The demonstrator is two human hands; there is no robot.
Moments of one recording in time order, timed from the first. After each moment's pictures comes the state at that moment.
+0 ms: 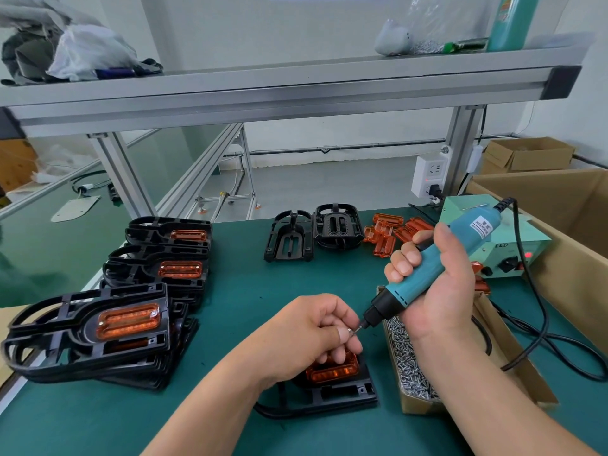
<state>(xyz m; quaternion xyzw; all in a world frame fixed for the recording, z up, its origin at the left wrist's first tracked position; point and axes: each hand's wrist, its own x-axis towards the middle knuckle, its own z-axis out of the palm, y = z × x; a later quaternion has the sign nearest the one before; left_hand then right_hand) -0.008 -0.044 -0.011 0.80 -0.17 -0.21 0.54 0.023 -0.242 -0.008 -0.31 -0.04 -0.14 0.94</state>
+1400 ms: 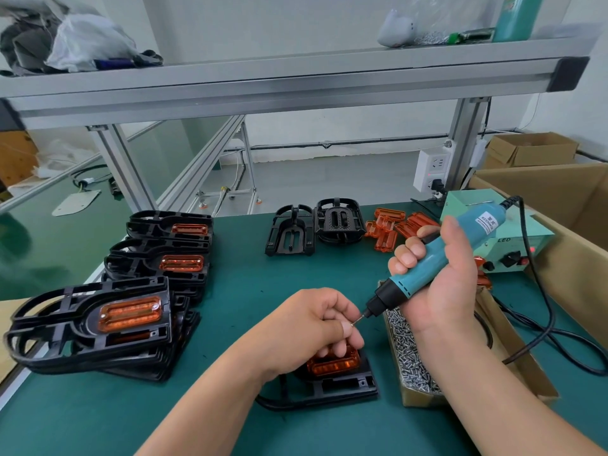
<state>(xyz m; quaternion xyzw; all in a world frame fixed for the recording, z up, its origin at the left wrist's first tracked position) -0.008 -0.043 -0.012 0.79 -0.17 -0.22 0.54 0.023 -0.242 -0.007 -0.29 -0.01 -0.14 0.95</state>
